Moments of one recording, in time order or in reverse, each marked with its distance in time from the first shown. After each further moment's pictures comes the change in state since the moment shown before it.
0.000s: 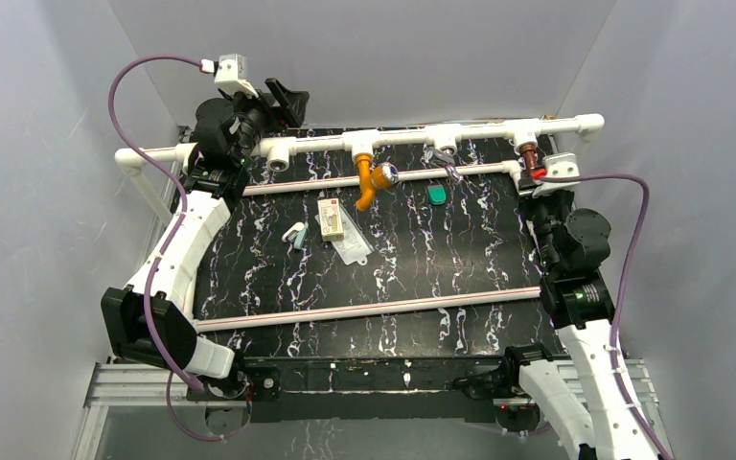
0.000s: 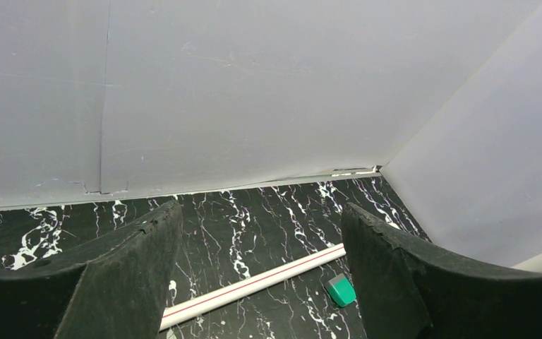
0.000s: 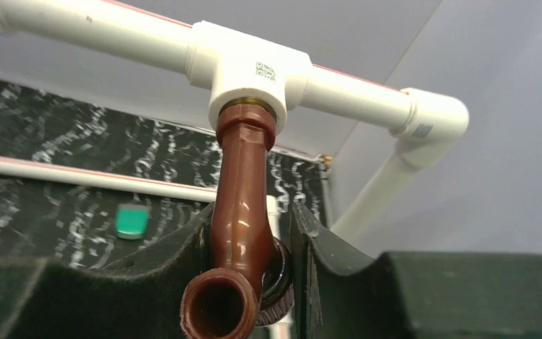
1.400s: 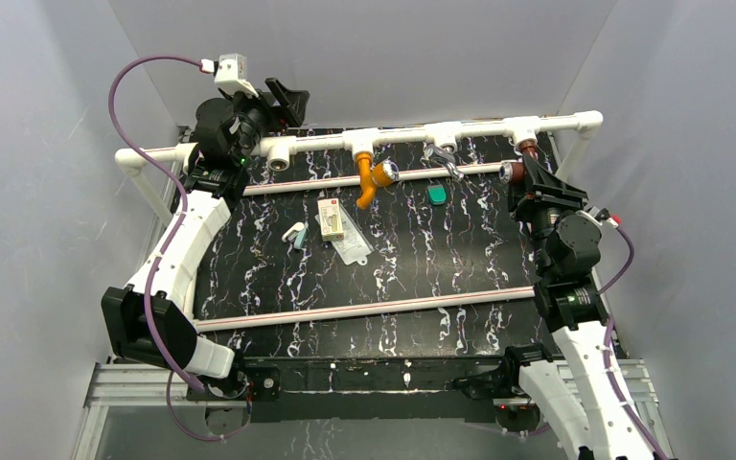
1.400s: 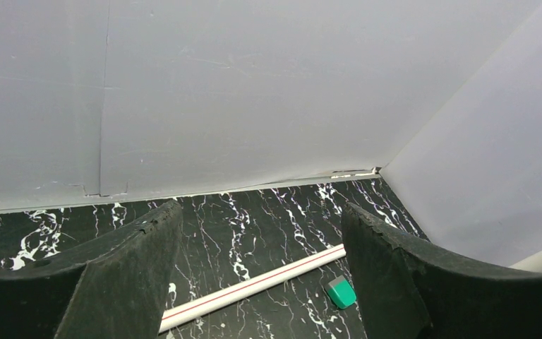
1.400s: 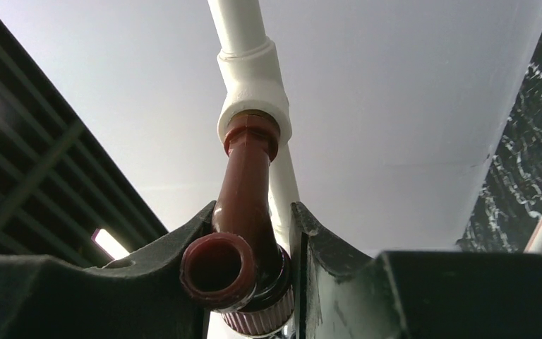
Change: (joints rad) left arm 0.001 0.001 0.000 0.008 0.001 0.001; right arm -0.004 -0.024 -0.093 0.058 0.136 2.163
